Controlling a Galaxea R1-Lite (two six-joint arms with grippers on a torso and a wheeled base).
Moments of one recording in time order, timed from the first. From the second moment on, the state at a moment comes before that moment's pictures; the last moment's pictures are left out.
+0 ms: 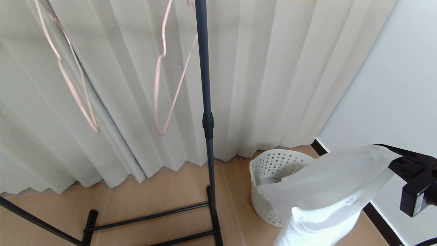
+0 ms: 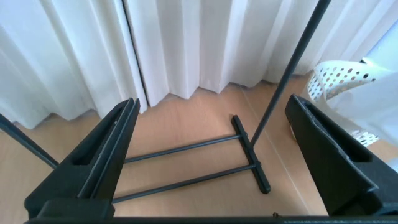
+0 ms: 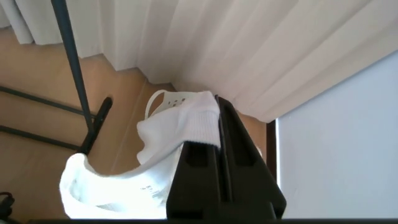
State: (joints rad) left arm -0.01 0.00 -0.01 0.03 -0.03 0.00; right arm 0.67 1.05 -0.53 -0.34 -0.44 -0.32
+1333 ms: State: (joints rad) left arm -0.01 0.00 -0.01 0.03 -0.03 0.00; right arm 0.67 1.07 -0.51 -0.34 -0.41 -0.32
